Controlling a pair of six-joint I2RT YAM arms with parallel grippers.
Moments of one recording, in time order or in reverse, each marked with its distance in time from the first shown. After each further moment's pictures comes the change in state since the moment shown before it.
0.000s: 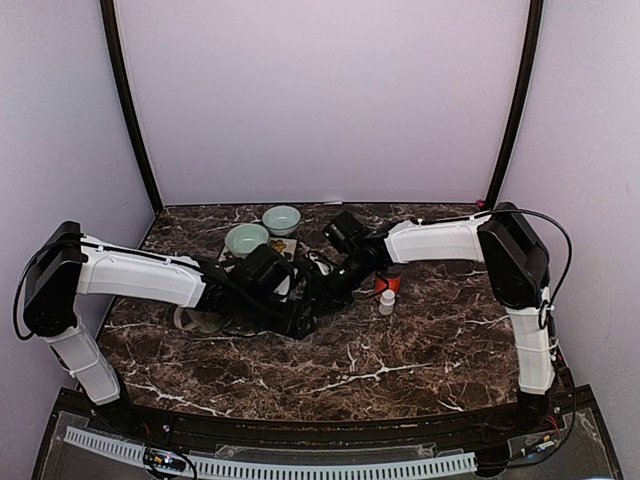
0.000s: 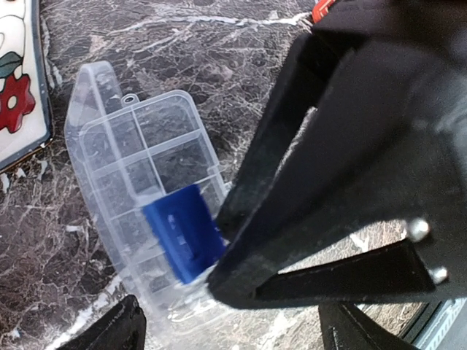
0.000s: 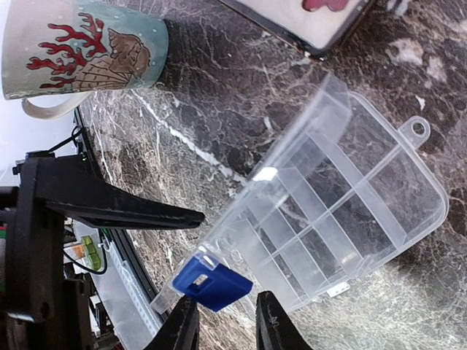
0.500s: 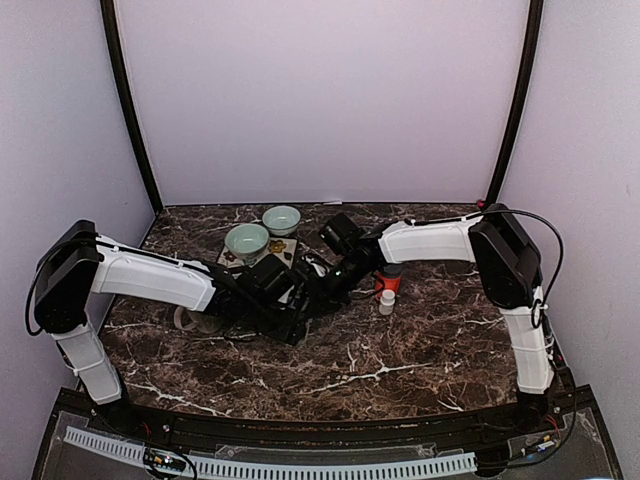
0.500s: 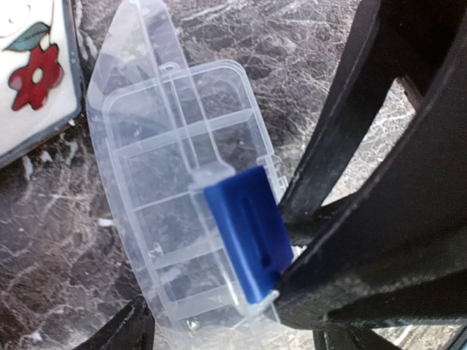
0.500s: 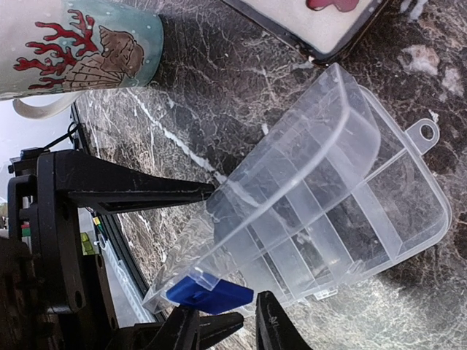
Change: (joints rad) left arm -0.007 0.062 0.000 -0.035 -0.107 0.028; right arm 0.002 0.050 0.058 -0.033 -0.013 -0.027
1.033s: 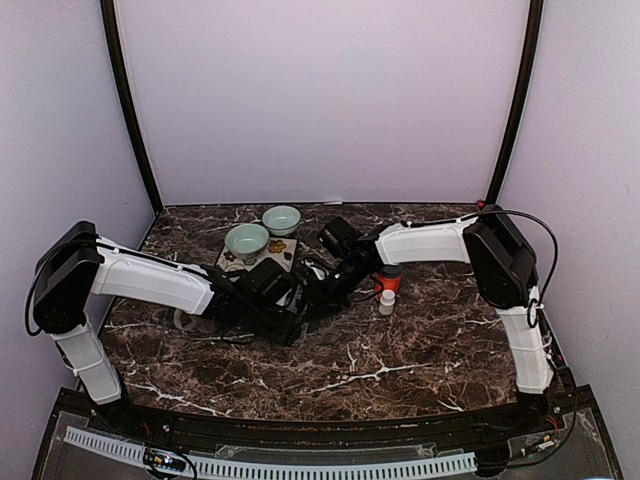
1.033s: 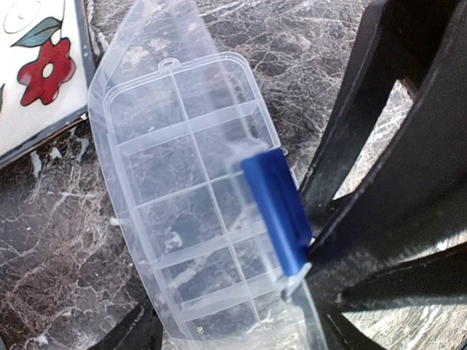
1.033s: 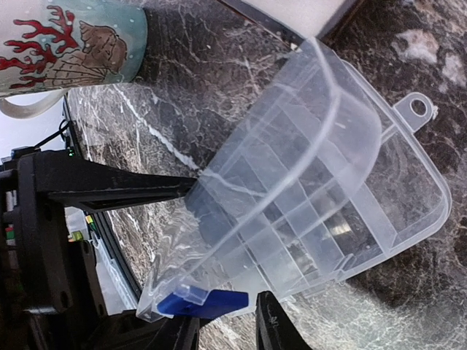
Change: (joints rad) left arm 0.000 -0.005 -0.035 0.038 -0.034 0.014; right arm 0.000 0.029 0.018 -0.021 0.004 -0.018
